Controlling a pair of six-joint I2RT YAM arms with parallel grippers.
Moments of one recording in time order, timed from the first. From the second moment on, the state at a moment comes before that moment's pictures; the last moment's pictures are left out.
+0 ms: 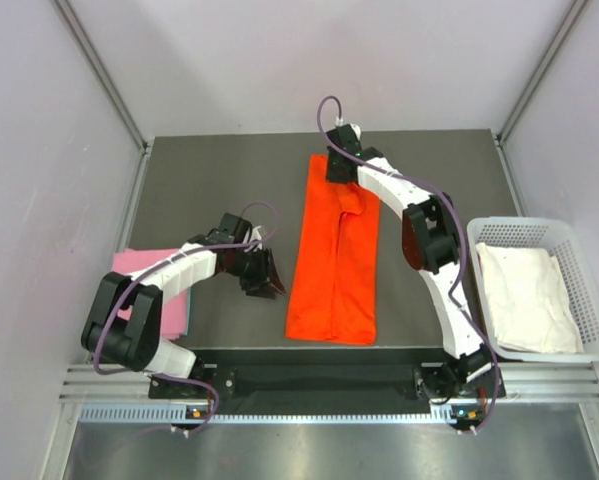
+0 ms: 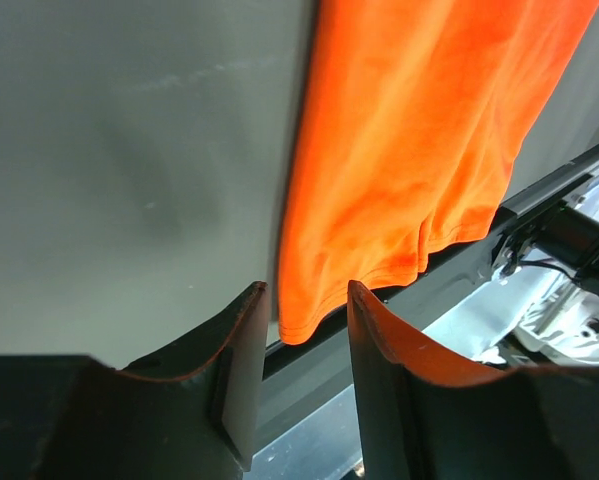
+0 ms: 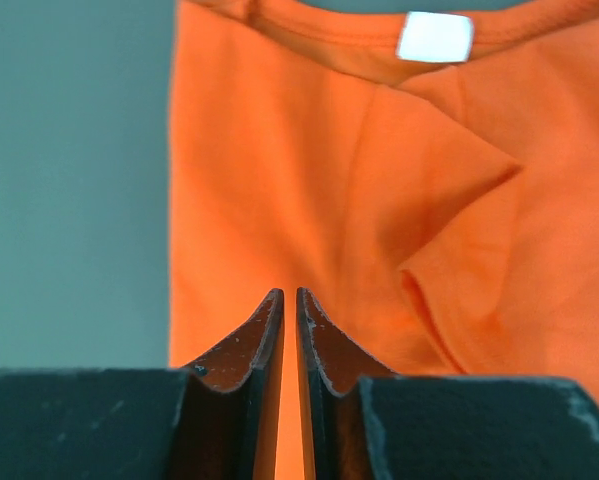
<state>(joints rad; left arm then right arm) -0.39 1.45 0.78 -0.49 0.54 -0.57 0.48 2.41 2.14 -0.52 0.15 0.47</state>
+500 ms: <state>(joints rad) -0.27 1.47 0.78 -0.52 0.62 -0.47 0.31 2.42 2.12 -0.56 0.18 0.43</state>
